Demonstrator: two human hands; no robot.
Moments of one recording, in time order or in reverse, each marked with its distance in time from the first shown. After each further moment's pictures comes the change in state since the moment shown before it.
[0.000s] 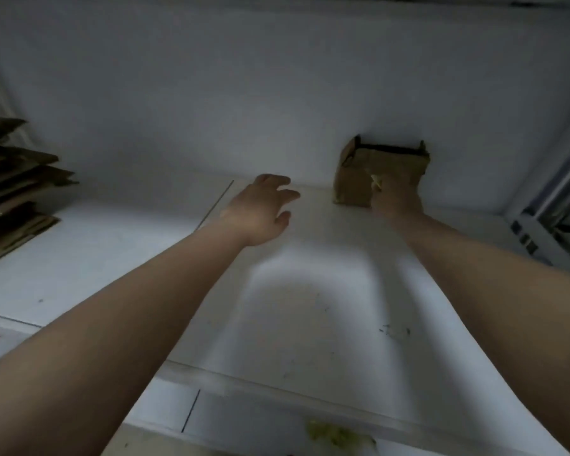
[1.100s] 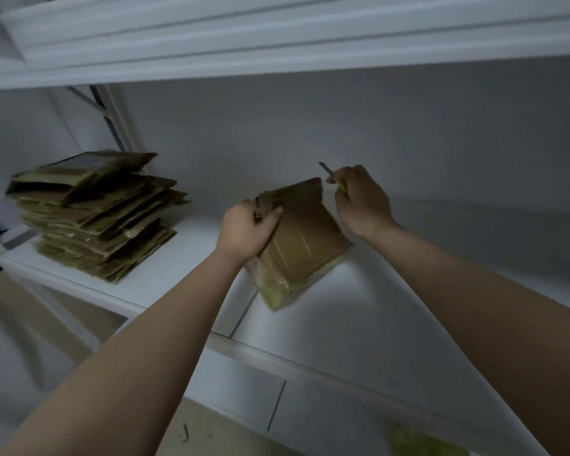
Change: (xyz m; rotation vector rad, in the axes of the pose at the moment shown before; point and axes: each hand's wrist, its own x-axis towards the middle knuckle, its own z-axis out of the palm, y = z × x) left_hand -0.103 -0.095 -0.055 -0.348 0.340 -0.549; right_hand -0.075 -0.188 0.014 0.415 0.069 -0.493
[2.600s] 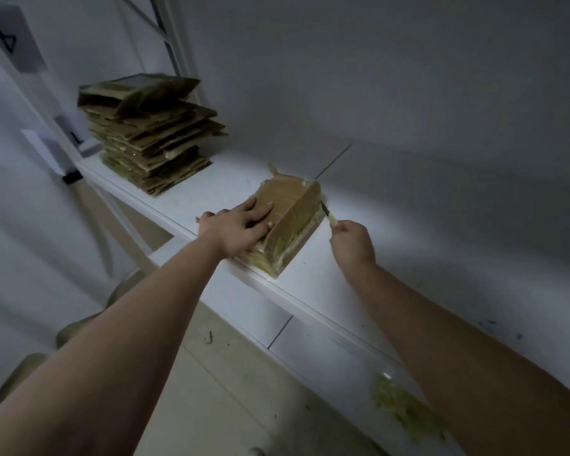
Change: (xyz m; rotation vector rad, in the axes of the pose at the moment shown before) left_hand -0.100 -0.025 -0.001 0.619 -0.453 -0.262; right_hand -0.115 0.026 0.078 0.418 -0.329 0.579
